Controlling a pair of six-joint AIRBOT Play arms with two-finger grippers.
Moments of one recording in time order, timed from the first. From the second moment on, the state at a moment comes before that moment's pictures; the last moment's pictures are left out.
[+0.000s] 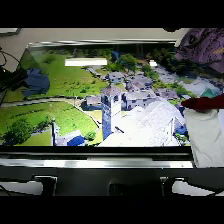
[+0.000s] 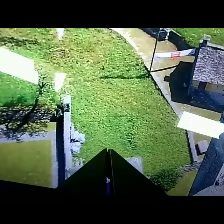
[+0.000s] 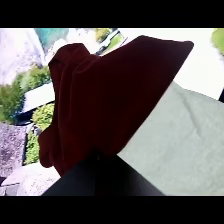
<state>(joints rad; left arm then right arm) 0.20 -1.60 1.97 1.38 -1.72 -1.77 -0.54 -1.45 1.91 -1.74 1.58 2.28</state>
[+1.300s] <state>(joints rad) 0.20 -1.60 1.97 1.38 -1.74 -1.75 -0.54 -1.10 0.85 -2.07 1.41 2.27</state>
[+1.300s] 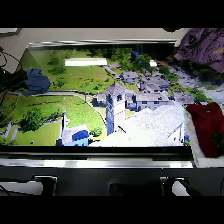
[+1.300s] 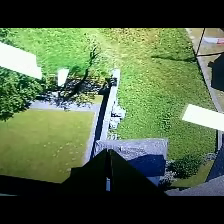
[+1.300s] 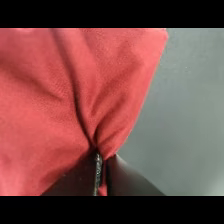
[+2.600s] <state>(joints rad) 0.18 -1.36 1.80 1.38 -1.56 -1.60 0.03 -1.11 1.12 -1.40 0.98 1.64</state>
